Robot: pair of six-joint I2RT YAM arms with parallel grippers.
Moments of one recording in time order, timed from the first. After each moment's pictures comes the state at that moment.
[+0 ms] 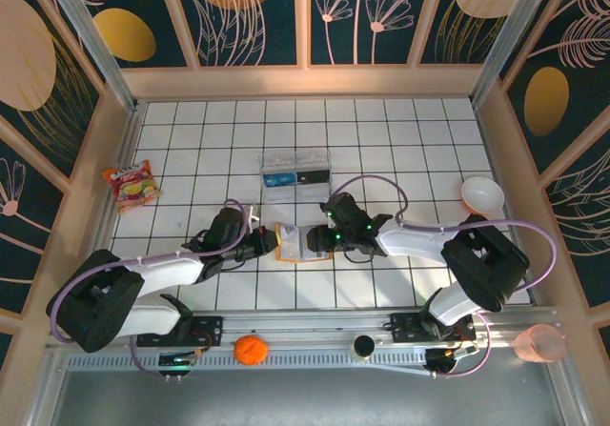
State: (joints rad) left arm -0.63 1.30 0.31 0.32 0.34 -0.91; right arm 0.84 1.51 0.67 -0.10 -0.18 0.66
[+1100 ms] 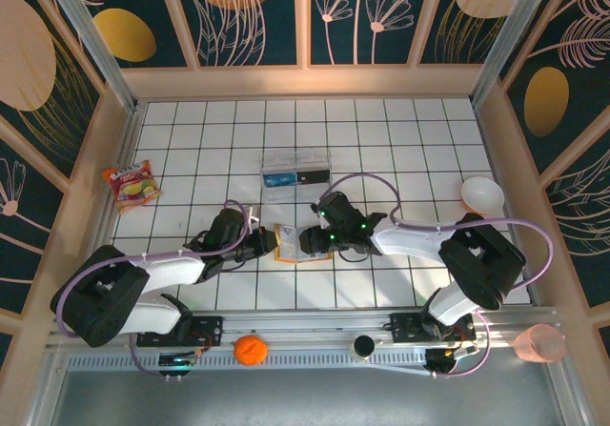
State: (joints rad) left arm -0.63 1.33 0.30 0.36 0.34 -0.91; right arm 0.89 1.53 0.73 -0.12 -0.21 0.61
